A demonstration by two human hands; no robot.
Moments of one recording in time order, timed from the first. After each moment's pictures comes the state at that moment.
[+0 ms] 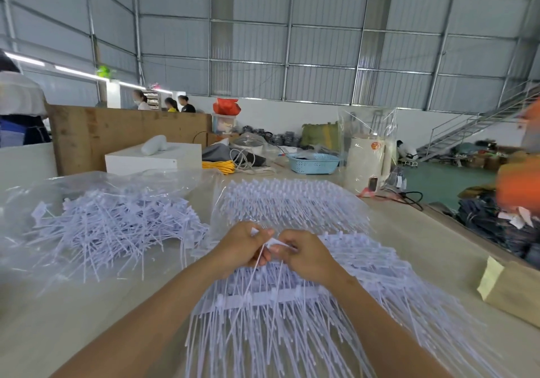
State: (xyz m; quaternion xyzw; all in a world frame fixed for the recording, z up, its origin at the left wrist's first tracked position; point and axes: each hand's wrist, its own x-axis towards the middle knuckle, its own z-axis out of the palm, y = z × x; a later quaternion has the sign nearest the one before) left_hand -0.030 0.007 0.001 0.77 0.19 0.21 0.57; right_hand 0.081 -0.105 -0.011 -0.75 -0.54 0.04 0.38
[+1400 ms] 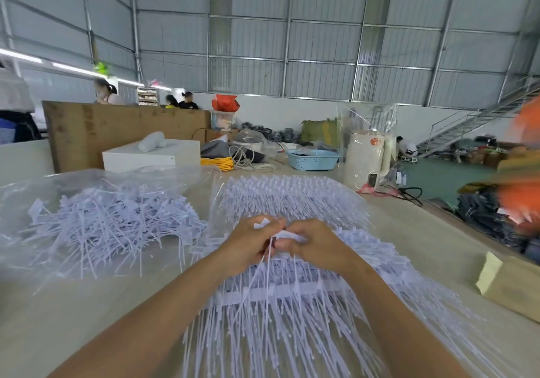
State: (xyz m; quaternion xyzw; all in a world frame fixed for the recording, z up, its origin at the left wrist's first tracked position) left_hand -0.017 -0.006 0.000 0.67 0.15 0.23 0.68; right_hand 0.089 -0.122 0.005 -0.71 -0.56 0.07 0.42
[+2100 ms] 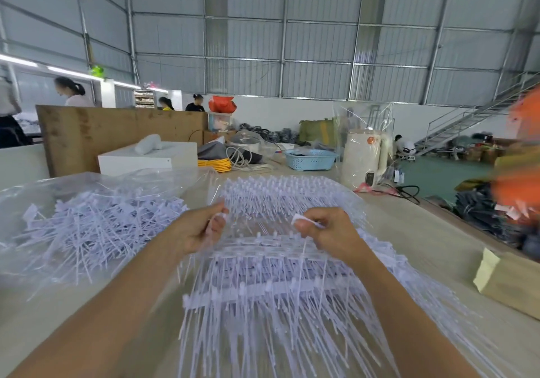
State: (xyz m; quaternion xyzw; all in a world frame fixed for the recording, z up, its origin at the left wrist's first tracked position) left_hand -0.045 0.064 0.026 0.47 0.25 0.17 0.83; right_hand 0.106 -0.138 0.016 -0.71 -0.50 0.00 0.50
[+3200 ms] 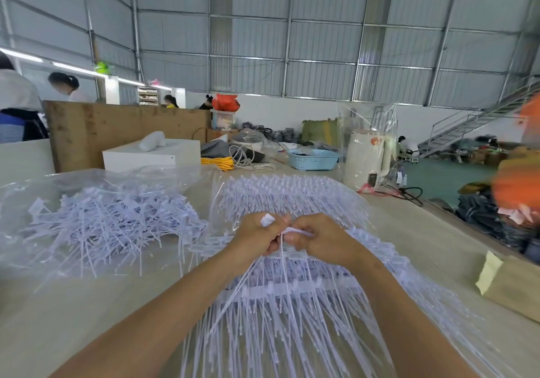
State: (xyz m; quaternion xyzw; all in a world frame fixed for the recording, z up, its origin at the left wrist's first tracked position) left_hand -0.009 -0.014 0.002 0.71 0.14 0.29 0.63; right_hand 0.092 -0.131 0.019 -0.73 -0.56 0.05 0.38
